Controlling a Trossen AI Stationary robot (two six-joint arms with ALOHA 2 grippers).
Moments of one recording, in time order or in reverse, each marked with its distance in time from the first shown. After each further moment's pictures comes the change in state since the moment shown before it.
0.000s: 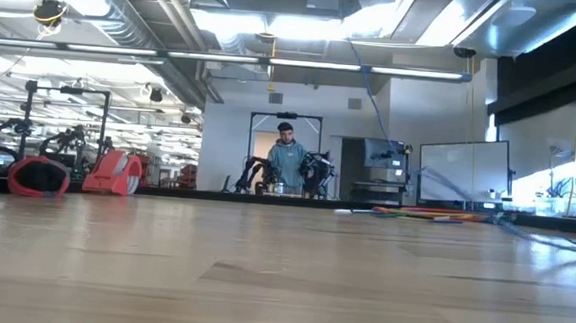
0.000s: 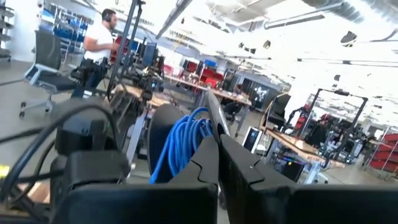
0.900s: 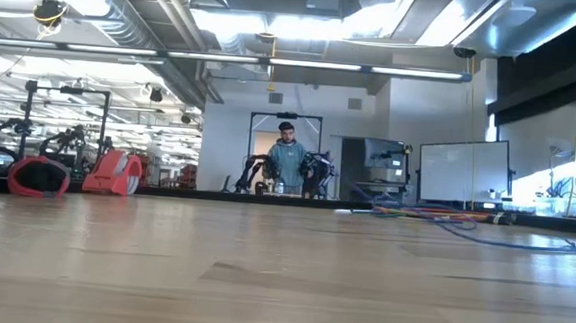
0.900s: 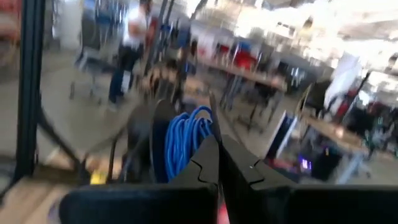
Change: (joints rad) left arm 0.091 -0.024 -0.003 -0.078 -0.062 0.126; right arm 0.079 -0.022 0.078 -0.257 -0.066 0.034
